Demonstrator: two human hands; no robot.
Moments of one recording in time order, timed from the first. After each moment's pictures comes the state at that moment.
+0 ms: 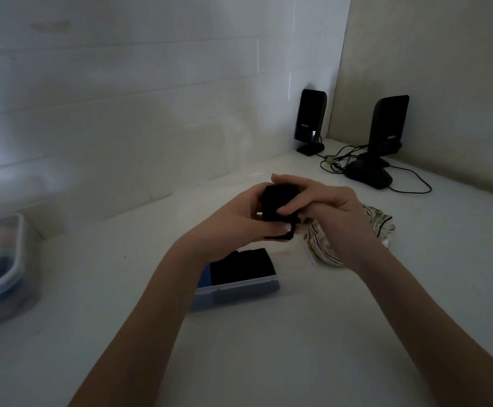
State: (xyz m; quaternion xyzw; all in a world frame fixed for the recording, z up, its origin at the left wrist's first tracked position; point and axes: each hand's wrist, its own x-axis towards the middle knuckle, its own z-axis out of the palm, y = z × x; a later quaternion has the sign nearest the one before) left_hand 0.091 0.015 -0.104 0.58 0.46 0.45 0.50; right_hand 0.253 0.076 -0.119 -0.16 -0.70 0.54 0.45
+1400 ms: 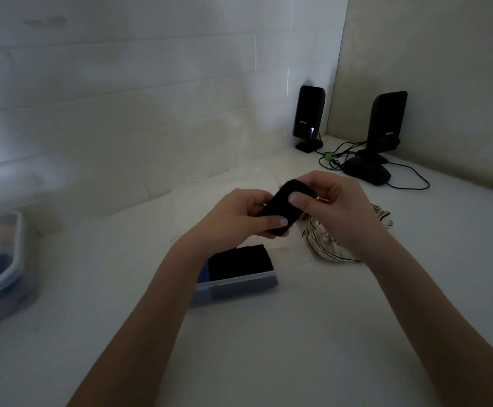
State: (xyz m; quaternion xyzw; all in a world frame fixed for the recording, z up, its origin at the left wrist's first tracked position) left_hand 0.090 0.020 -0.106 0.61 0.55 0.40 0.40; right_hand 0.260 0.075 -0.107 -0.28 -0.75 0.43 0.42
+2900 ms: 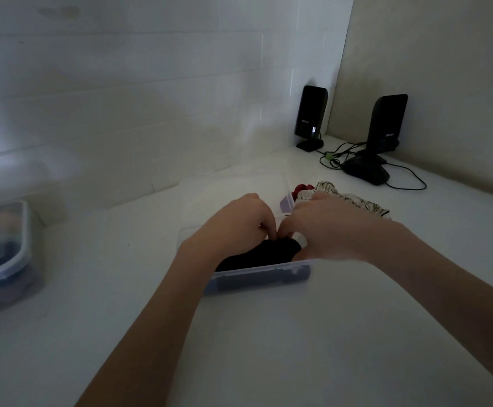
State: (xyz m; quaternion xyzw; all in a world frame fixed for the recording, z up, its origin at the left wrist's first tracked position) left_hand 0.083 0.028 -0.125 0.76 0.61 0.17 0.10; right_hand 0.242 0.061 -0.091 -0.24 -0.96 -0.10 -0.07
